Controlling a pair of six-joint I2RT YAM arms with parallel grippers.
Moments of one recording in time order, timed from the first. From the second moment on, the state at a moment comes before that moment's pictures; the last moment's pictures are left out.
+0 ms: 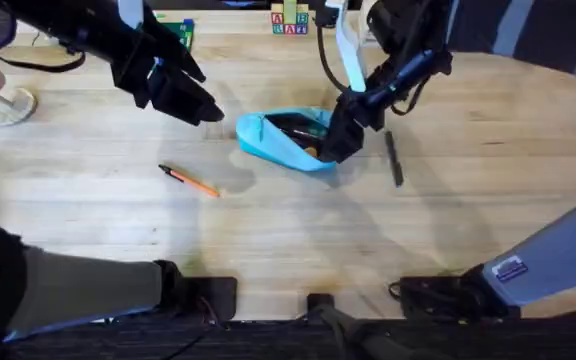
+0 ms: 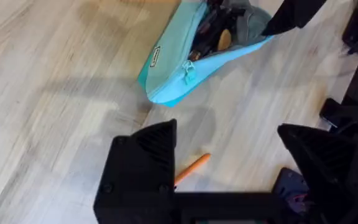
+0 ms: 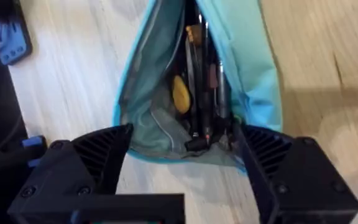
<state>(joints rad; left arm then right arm) 0.14 1.56 1.56 -1.54 0.68 1.11 0.34 1.84 1.35 -1.02 -0.63 -0.76</state>
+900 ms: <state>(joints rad) 0.14 1.56 1.56 -1.54 0.68 1.11 0.34 1.48 1.37 -1.08 -0.50 -0.62</state>
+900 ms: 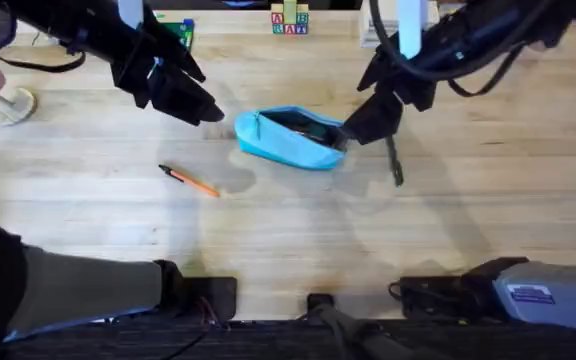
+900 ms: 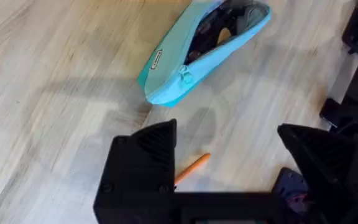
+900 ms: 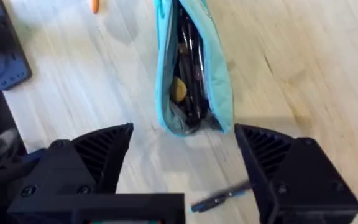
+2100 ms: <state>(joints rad) 0.14 1.56 1.56 -1.54 0.68 1.11 0.34 1.20 1.37 -1.33 0.01 -0.12</state>
